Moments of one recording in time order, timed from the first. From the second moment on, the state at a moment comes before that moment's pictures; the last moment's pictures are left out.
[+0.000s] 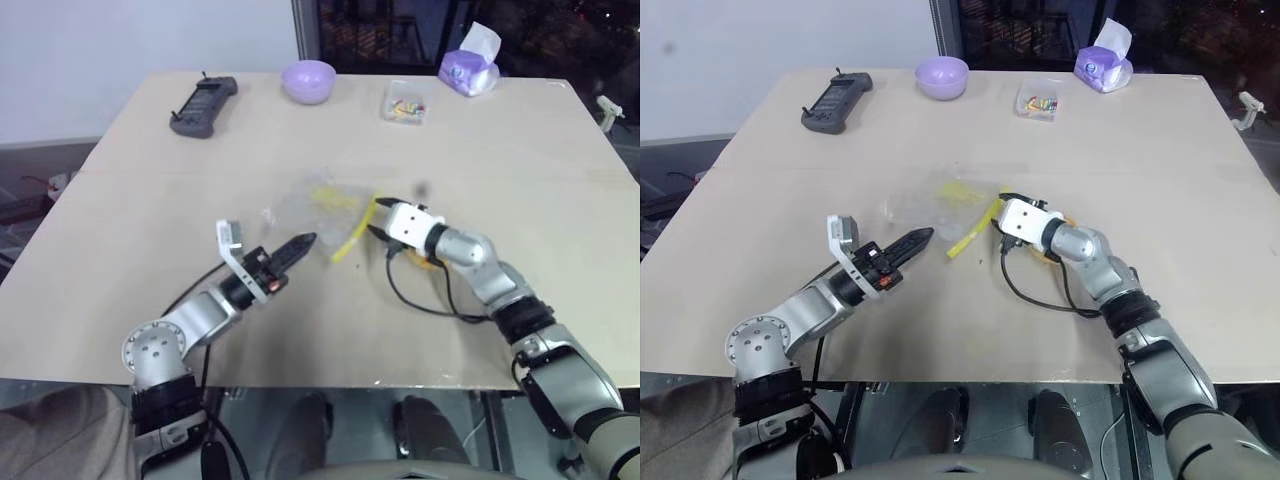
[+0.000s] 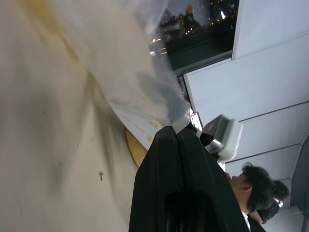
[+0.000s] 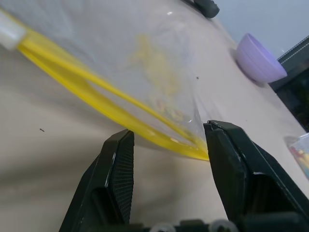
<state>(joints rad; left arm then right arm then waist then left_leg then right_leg) -0.26 0.25 0.46 -0.09 -1.36 1.14 -0.28 -0.70 -0.34 0.35 0.51 -0.28 -0.31 0.50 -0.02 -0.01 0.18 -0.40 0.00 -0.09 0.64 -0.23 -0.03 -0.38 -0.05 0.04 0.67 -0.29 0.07</state>
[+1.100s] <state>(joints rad) -0.22 0.34 0.39 -0.09 -1.41 1.10 -0.33 -0.74 -0.30 0.39 0.58 -0.39 -0.47 0.48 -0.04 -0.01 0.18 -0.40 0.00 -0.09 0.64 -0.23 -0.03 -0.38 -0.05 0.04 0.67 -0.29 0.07</state>
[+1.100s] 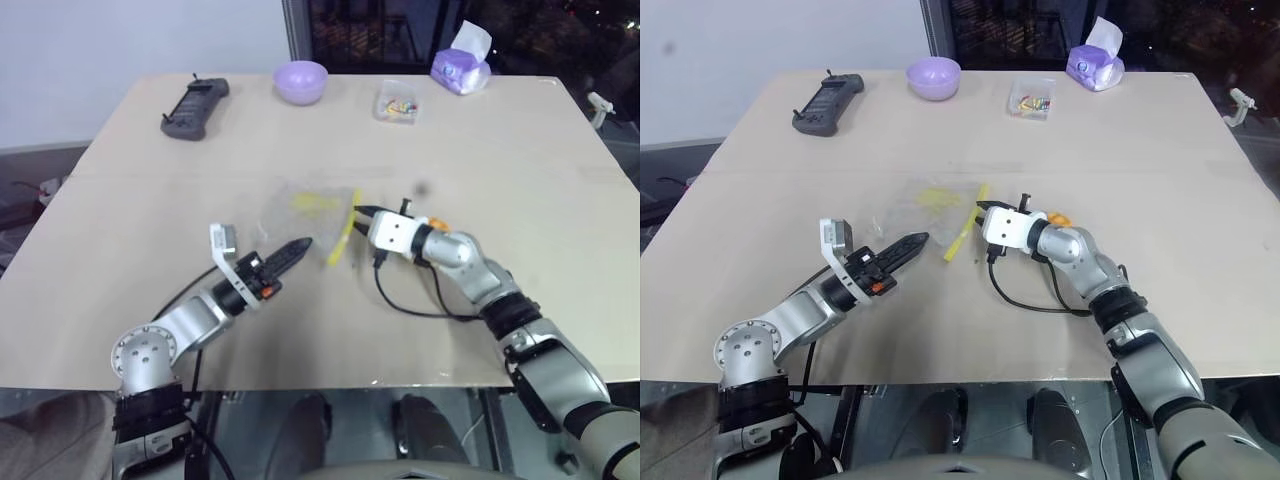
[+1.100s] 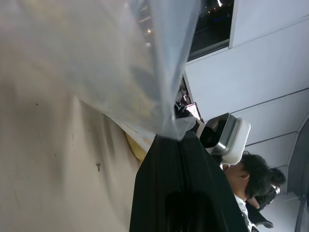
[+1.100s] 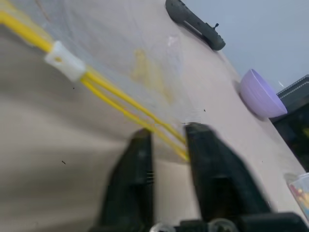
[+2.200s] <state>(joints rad) -0.20 0.37 0.34 -0.09 -1.07 0.81 -0.44 -0.80 -0.30 0.41 0.63 -0.47 -0.51 0.40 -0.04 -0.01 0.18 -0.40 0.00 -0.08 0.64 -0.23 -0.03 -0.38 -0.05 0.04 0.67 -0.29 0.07</state>
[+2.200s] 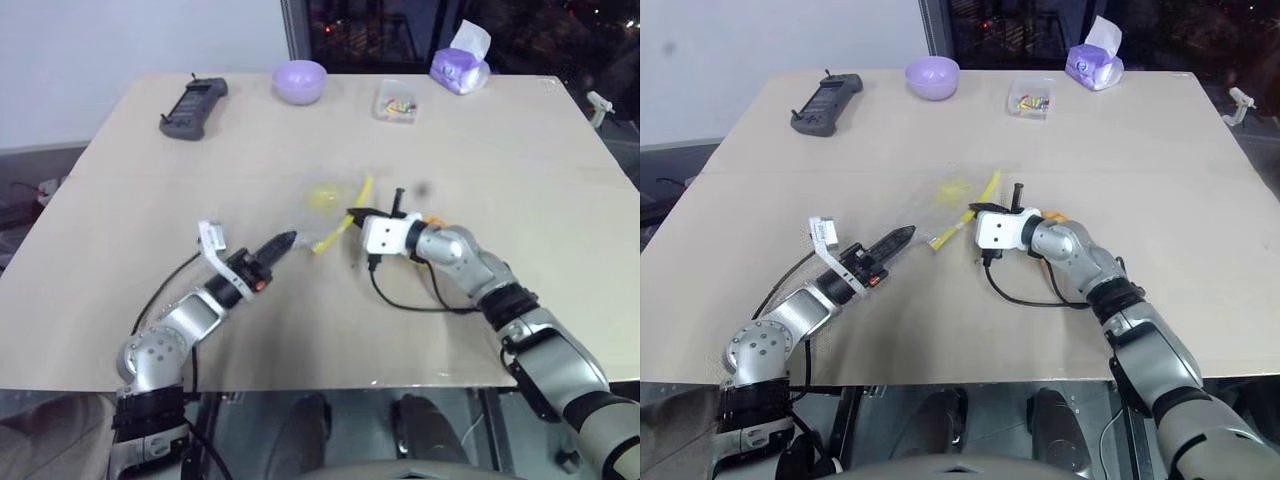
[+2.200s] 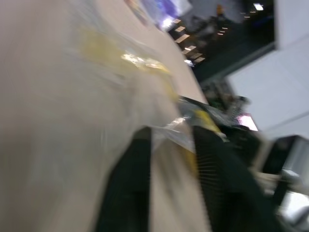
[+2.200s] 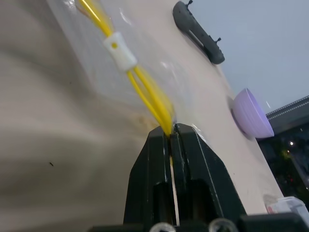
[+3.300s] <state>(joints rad) -0.43 0.49 -0.21 -0.05 0.06 -0.04 -0.50 -0.83 -0.24 0.46 0.36 -0.81 0.09 0.26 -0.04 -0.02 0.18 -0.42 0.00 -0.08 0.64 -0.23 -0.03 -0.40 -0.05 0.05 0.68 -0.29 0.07</state>
